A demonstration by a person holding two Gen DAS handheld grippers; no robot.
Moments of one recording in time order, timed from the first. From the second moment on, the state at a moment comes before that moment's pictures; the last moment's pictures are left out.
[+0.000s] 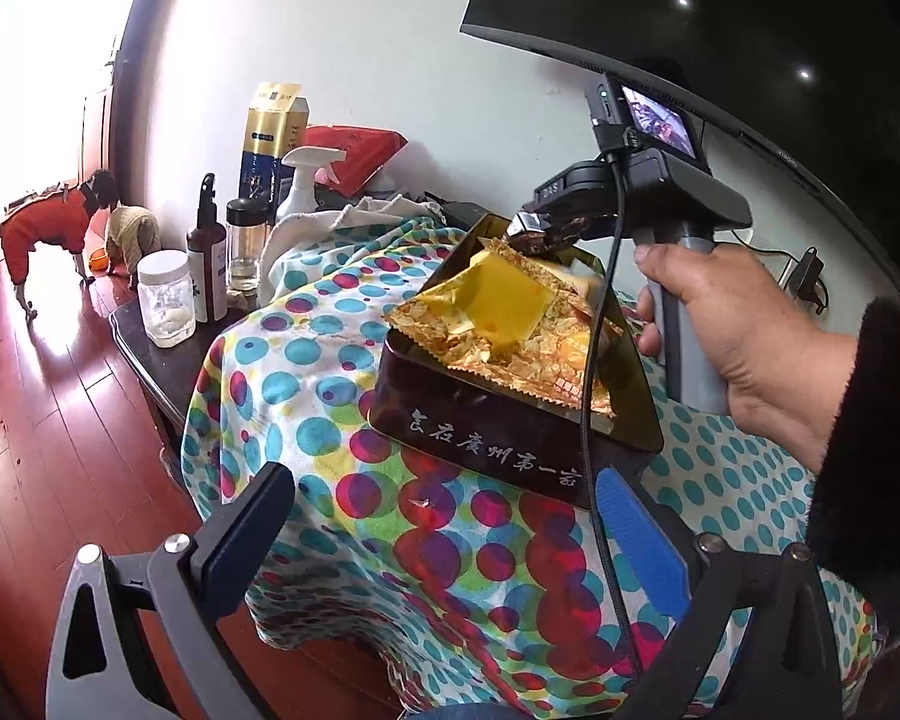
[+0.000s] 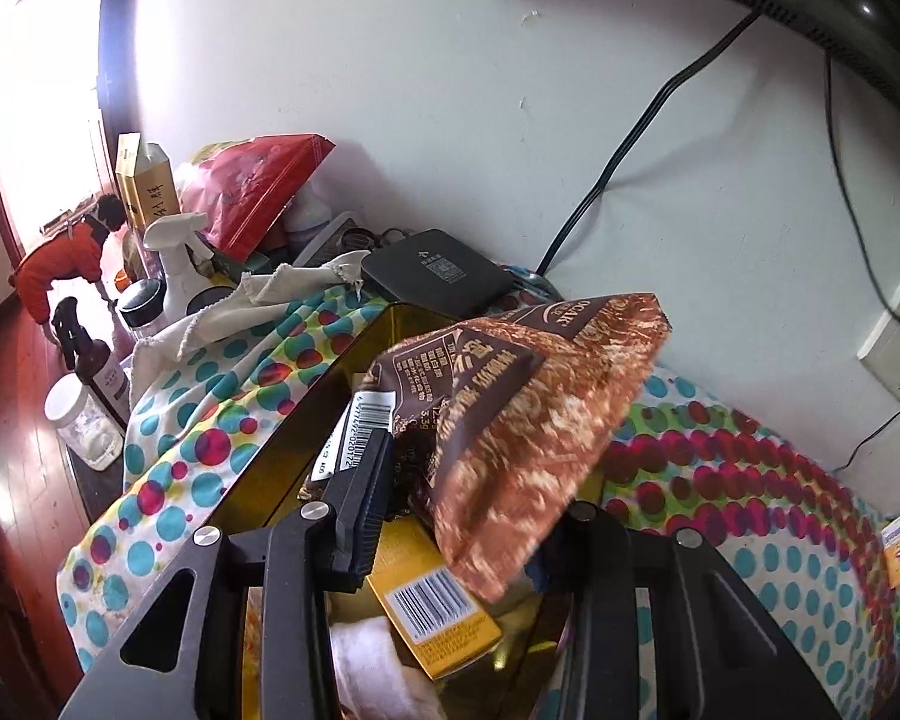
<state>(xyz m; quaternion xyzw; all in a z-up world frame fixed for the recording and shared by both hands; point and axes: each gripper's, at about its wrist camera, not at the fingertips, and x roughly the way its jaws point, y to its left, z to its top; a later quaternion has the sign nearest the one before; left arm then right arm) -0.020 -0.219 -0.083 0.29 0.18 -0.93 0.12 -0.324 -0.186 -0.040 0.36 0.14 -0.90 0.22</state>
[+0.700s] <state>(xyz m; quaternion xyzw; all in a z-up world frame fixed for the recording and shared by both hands) -0.020 -0.194 -0.078 0.29 0.13 -0.94 0.13 -0.244 -0.023 -0.014 0.31 0.09 -0.94 0.08</state>
